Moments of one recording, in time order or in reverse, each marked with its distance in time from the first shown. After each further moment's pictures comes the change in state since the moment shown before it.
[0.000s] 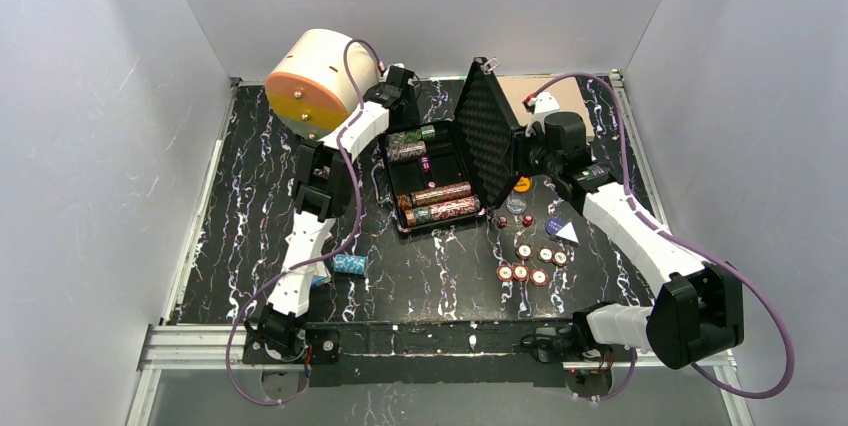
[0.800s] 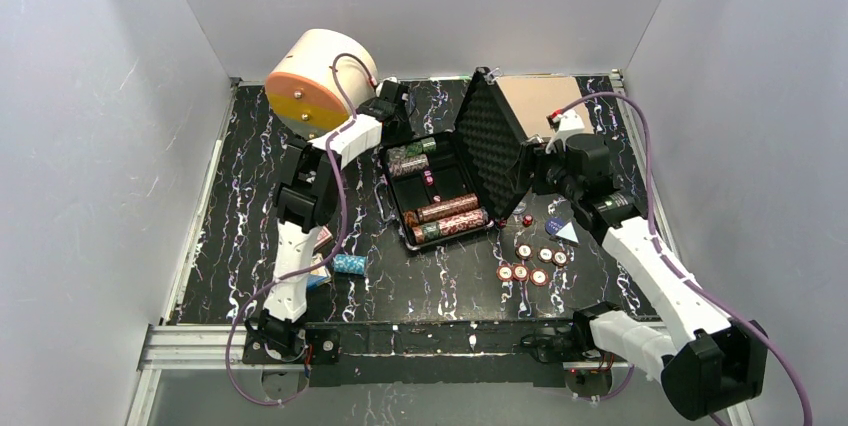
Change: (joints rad) left arm -0.013 -0.235 -0.410 0.157 0.065 -0.092; right arm -0.019 -0.218 -0.105 -0.057 0.003 0.072
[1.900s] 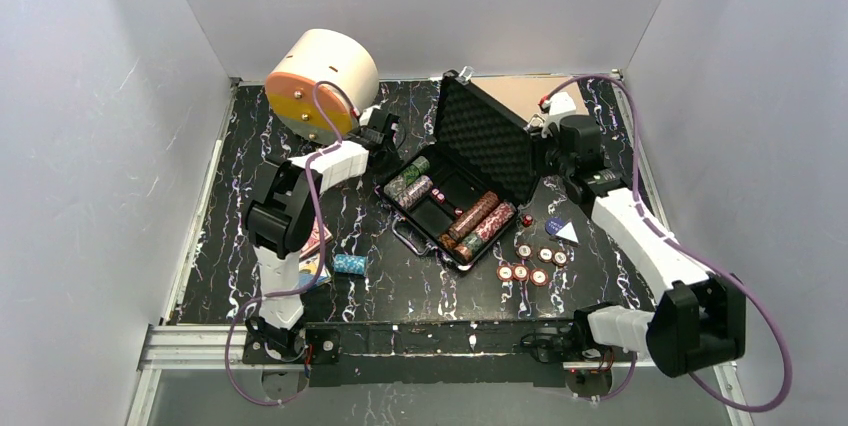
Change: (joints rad) left arm -0.039 -0.325 -0.496 0.080 -0.051 -0.148; right arm -0.045 0.158 0.047 0.061 0.099 -0.180
